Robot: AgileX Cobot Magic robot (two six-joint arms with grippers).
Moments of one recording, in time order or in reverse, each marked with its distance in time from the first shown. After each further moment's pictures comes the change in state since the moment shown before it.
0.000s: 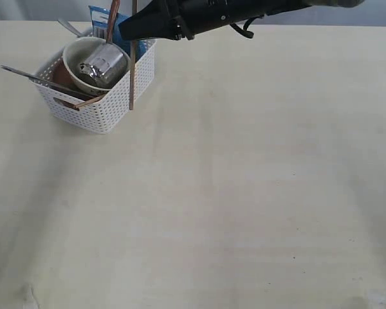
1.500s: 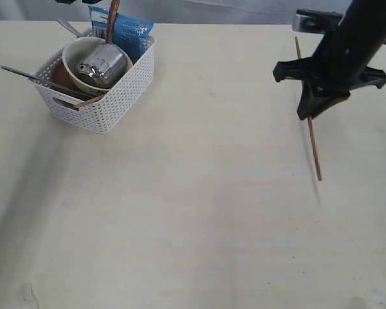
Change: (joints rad) left arm 0.070 -0.100 0.062 0.363 -0.038 -0.086; right arm -0.196 -0.312 0.328 -1.217 -0.103 1.237
